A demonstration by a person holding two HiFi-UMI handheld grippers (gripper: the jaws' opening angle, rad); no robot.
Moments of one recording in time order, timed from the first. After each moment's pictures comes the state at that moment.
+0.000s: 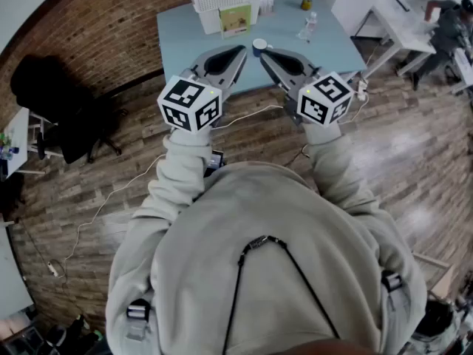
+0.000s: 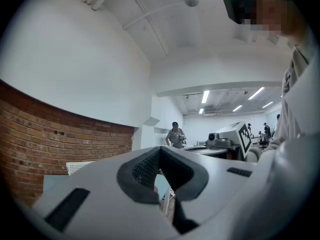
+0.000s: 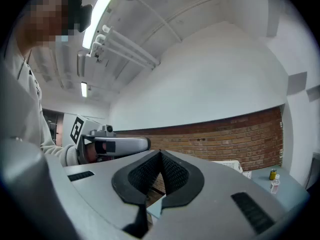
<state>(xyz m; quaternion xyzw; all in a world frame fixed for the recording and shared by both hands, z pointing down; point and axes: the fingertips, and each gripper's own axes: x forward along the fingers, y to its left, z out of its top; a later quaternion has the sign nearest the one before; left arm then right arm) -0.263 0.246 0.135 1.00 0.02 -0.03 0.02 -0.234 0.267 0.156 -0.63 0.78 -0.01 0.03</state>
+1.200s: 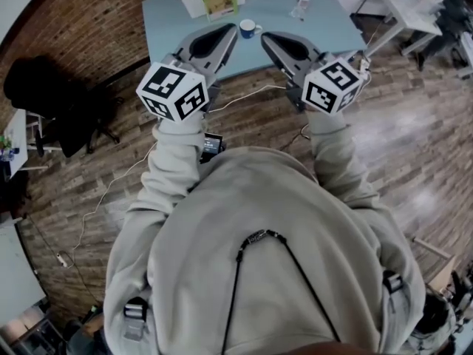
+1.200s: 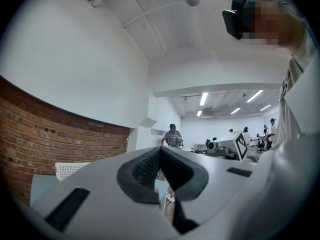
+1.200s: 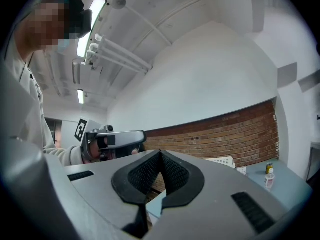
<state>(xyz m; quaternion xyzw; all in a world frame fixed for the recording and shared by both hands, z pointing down) -0.198 0.266 0.129 1.00 0.03 -0.04 0.03 -0.159 0.299 0.168 -0.63 0.78 -0.03 0.06</state>
